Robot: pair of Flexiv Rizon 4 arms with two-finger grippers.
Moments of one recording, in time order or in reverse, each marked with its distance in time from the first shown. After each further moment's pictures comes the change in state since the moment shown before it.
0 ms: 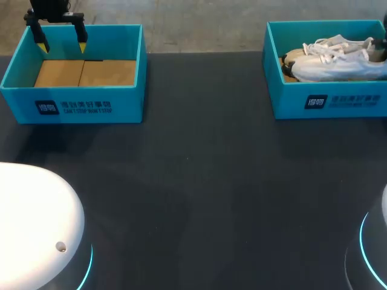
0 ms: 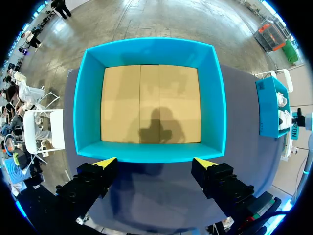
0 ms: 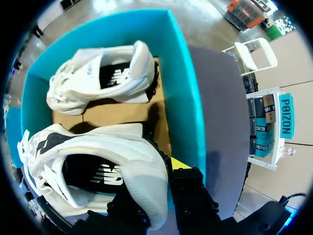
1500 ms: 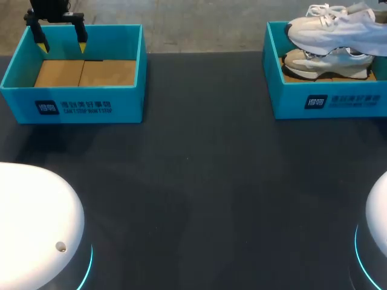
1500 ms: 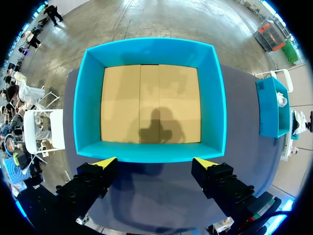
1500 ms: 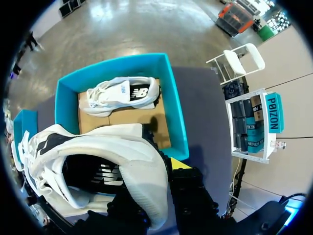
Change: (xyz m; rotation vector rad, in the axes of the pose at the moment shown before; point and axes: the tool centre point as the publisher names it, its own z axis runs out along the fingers) left arm 0.000 0.000 0.000 0.000 0.000 0.000; right arm 0.012 -0.022 -0.134 -0.049 -0.029 0.036
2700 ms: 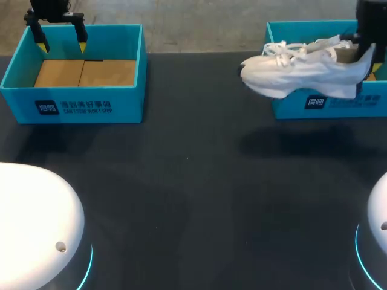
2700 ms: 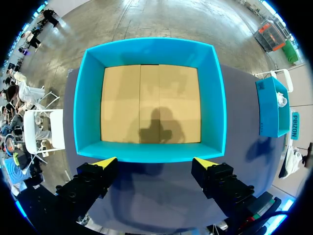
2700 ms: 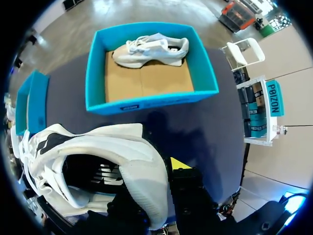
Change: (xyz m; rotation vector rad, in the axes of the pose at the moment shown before) left arm 0.000 0.000 0.000 0.000 0.000 0.000; right arm 0.108 -0.181 -0.034 0.040 0.003 -0.032
